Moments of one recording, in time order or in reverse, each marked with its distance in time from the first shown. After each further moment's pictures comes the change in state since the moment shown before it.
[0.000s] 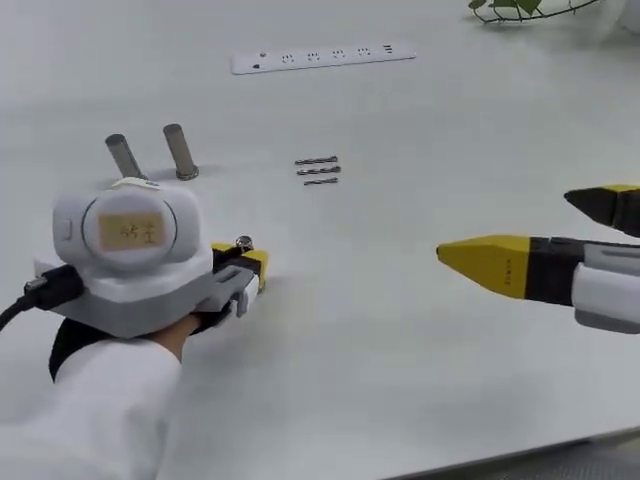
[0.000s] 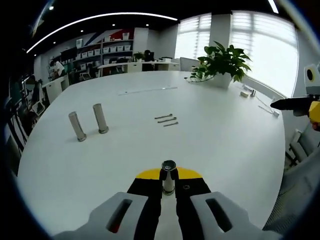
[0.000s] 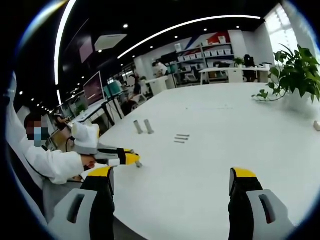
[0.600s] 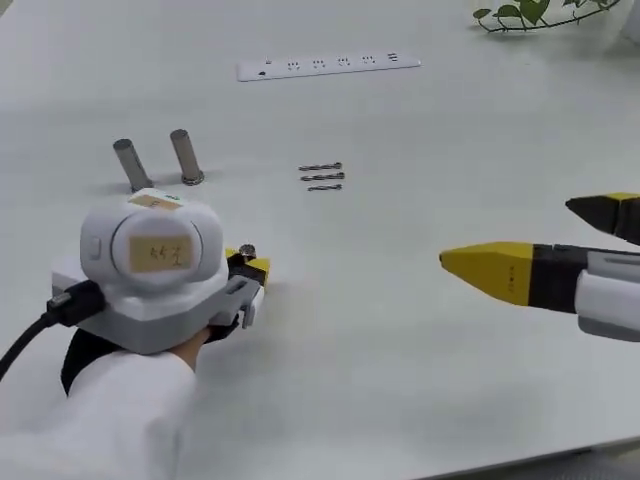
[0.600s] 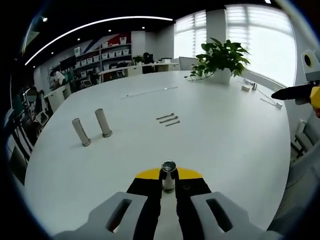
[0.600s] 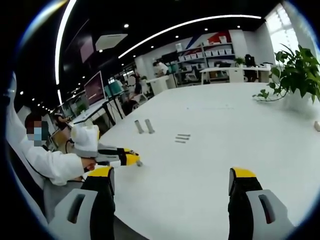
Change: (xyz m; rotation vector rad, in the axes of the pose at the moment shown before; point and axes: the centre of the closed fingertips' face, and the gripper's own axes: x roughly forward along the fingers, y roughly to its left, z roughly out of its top) left arm -0.003 0.003 -0.002 0.081 -0.009 0.042; right arm -0.002 0.001 0.001 -0.001 0.005 0.004
